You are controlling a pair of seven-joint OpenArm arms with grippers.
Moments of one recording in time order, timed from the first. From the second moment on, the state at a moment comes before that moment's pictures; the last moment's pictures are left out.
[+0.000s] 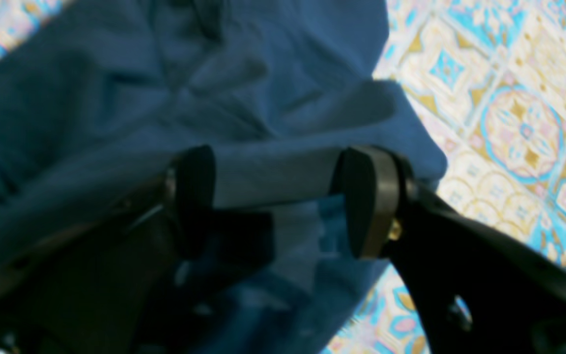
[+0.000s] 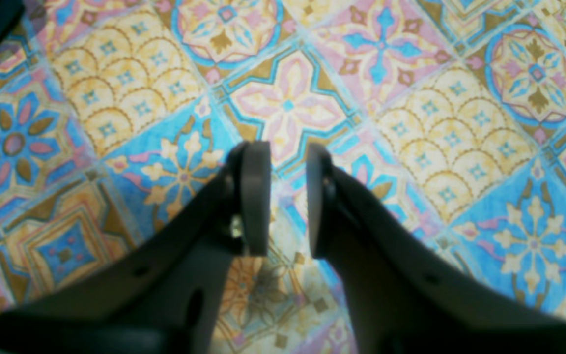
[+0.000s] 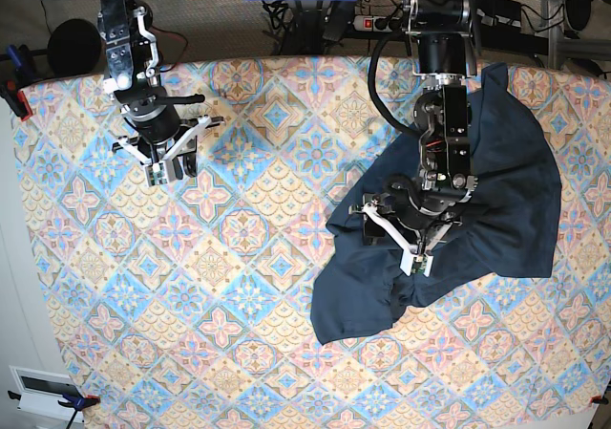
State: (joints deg) left arm -8.1 2.4 -2.7 91.0 -12.5 -9.9 51.1; right arm -19.6 19.1 -2.4 109.3 14.9 2.8 -35.2
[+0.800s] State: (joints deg) left arm -17.6 2.5 5.8 66.9 -12.1 -10.3 44.9; right arm -19.6 19.1 -5.2 109.3 14.7 2.8 -35.2
